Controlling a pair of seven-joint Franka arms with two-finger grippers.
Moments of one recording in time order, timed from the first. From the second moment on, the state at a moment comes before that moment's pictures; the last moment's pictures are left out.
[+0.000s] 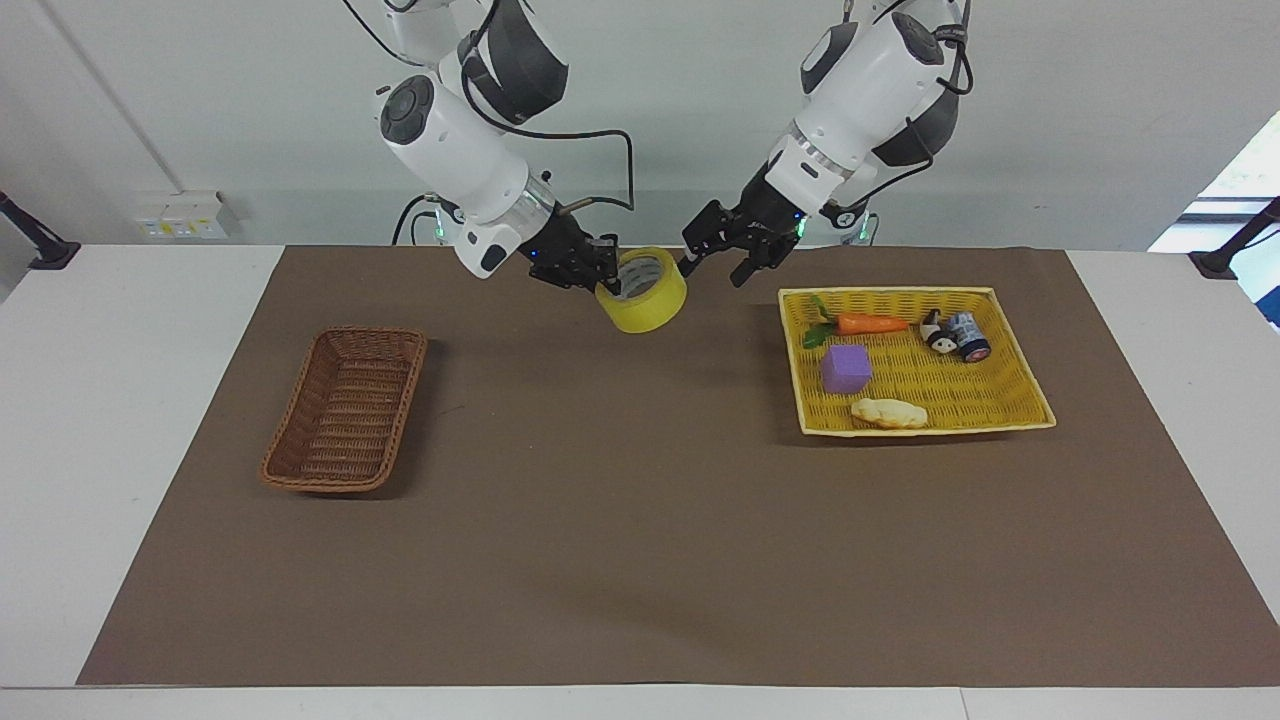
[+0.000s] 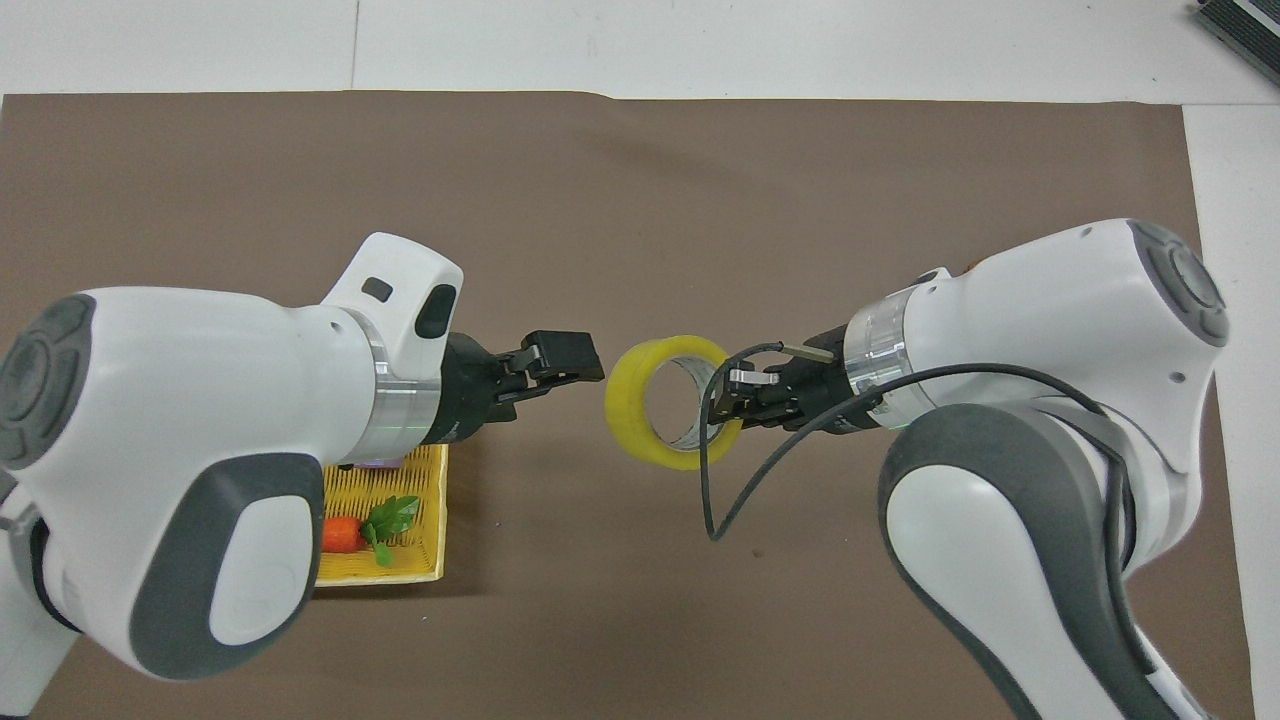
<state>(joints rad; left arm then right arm) -0.44 -0.10 -0.05 -1.91 -0.48 2.07 -0.58 0.40 0.00 -0.05 -1.88 0.58 1.90 0.32</state>
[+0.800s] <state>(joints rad) -0.08 -0.10 -0.04 -1.83 -0.08 1.72 -0.19 0.19 -0.06 -0.06 -1.86 0.57 1.73 0.12</state>
